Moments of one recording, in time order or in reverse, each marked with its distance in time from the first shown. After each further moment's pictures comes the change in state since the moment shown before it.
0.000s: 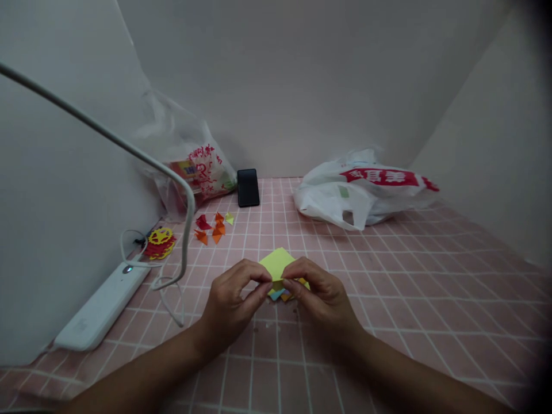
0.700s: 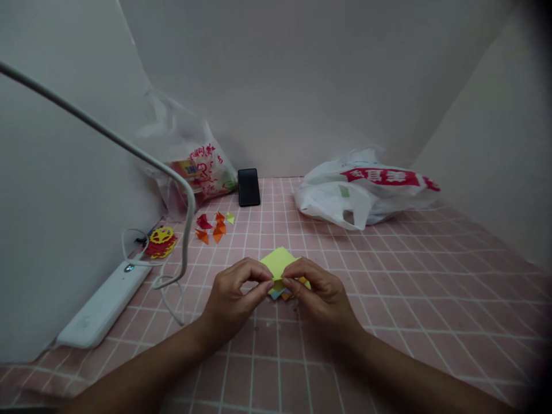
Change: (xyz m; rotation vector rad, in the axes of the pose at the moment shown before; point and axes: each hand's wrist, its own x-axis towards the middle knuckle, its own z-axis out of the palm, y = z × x) left_hand 0.003 -0.002 0.000 -0.112 -0.036 -0.144; right_hand -0.002 0.005 0.001 -0.018 0.009 0.012
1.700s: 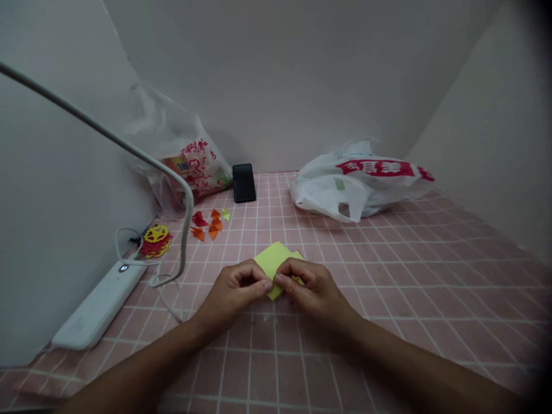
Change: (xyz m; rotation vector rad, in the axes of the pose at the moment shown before) left_hand 0.003 0.003 0.000 -0.379 -0.181 -0.439; right_hand 0.008 -0.017 -0.005 -0.139 -0.156 0.140
